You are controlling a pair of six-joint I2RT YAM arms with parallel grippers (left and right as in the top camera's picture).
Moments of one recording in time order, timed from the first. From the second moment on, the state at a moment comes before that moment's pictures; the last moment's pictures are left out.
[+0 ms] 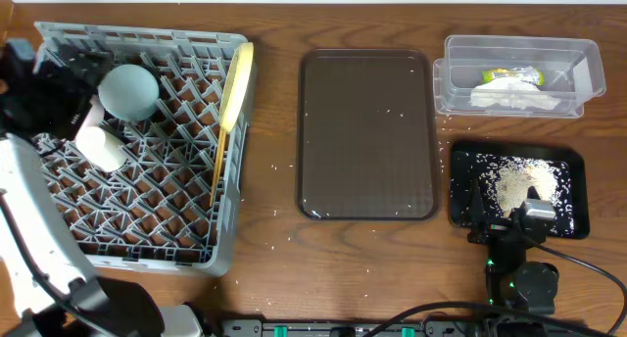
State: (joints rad) left arm 0.57 1.56 1.61 -0.96 0.61 -0.43; right arm 0.06 0.02 0.01 -0.06 0.15 0.15
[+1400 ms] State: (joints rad) left arm 0.18 0.28 0.24 -0.10 -0.01 -0.36; right arm 0.06 0.03 0.01 -0.06 0.15 0.14
